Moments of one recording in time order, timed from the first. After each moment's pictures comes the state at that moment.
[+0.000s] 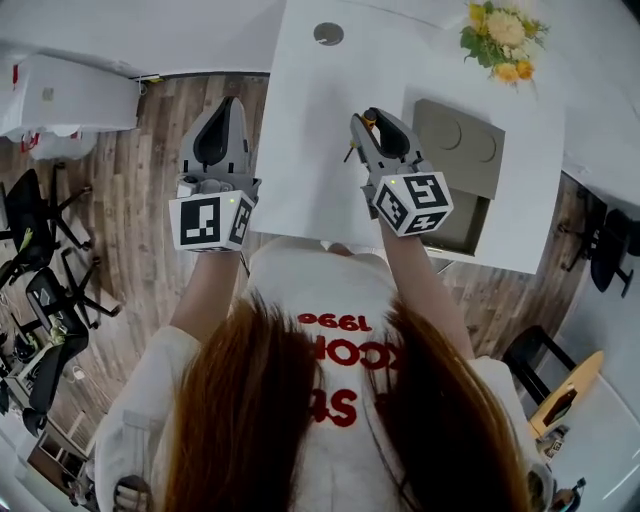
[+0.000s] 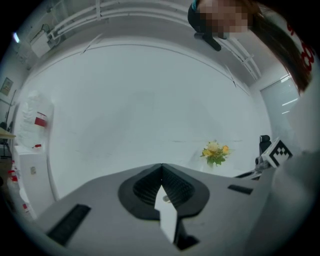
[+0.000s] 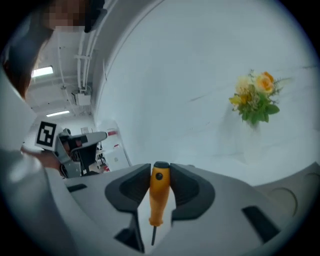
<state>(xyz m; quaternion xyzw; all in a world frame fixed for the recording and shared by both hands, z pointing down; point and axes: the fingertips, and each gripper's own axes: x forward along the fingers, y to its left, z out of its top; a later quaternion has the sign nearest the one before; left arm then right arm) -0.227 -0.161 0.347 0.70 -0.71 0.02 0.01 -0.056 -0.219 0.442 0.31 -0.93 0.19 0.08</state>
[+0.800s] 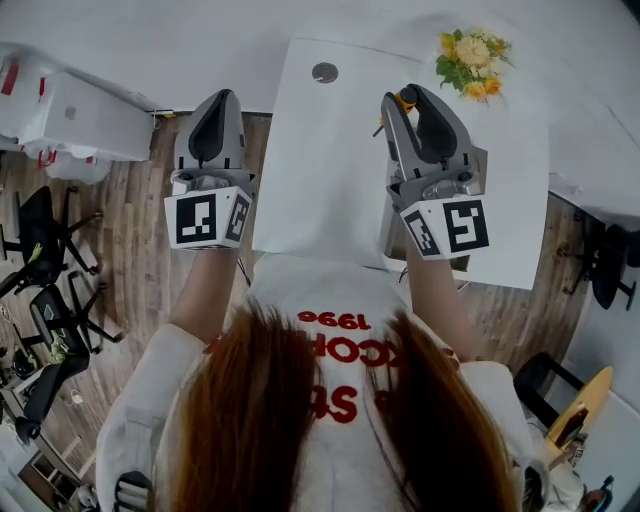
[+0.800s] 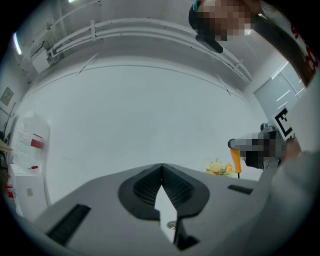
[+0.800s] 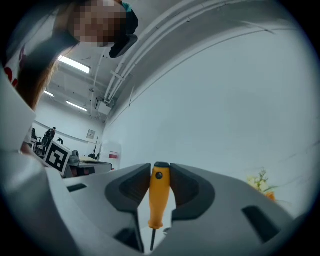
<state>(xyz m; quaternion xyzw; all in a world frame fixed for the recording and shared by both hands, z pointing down) -0.221 -0.166 0.257 0.70 -0.71 -0.02 -0.09 -0.023 -0.220 0.235 0.32 -0.94 -0.04 -0.07</state>
